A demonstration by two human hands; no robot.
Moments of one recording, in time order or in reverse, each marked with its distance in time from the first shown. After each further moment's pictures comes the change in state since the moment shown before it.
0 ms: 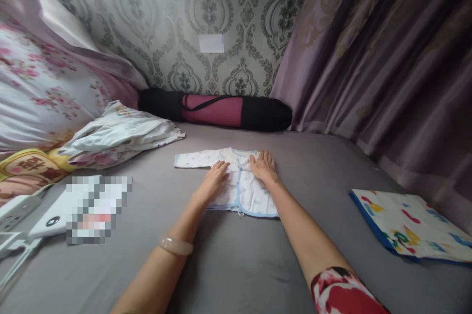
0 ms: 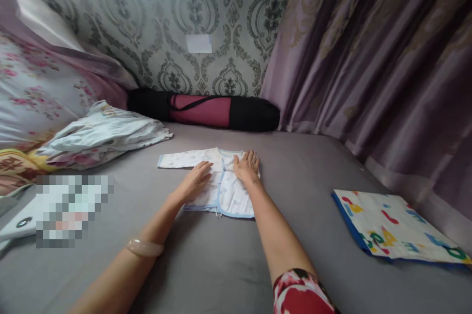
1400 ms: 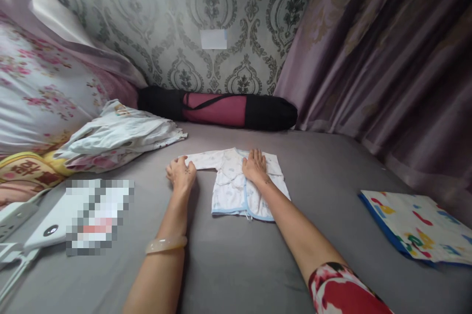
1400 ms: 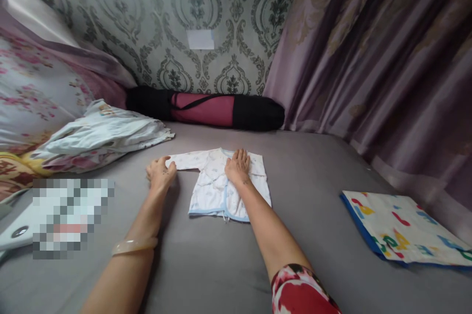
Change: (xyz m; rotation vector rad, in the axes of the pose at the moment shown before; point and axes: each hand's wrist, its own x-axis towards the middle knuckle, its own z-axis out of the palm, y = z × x) left_hand -0.004 -0.041 -0.065 0.183 0.354 -0.901; right_hand -0.001 -0.050 0.016 -0.003 0.061 -0.110
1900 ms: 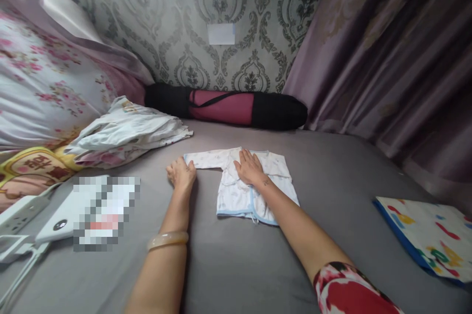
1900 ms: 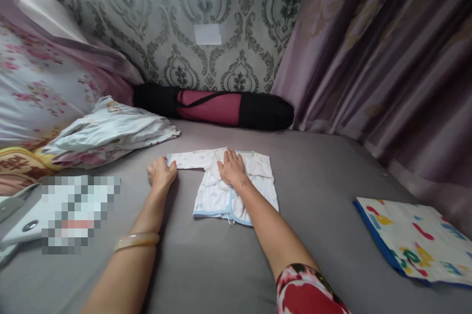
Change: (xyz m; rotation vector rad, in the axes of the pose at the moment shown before) left_hand 0.013 -0.016 0.006 0.143 -0.028 -0.054; right_hand -0.003 -0.021 0.009 -0.015 -0.094 -0.342
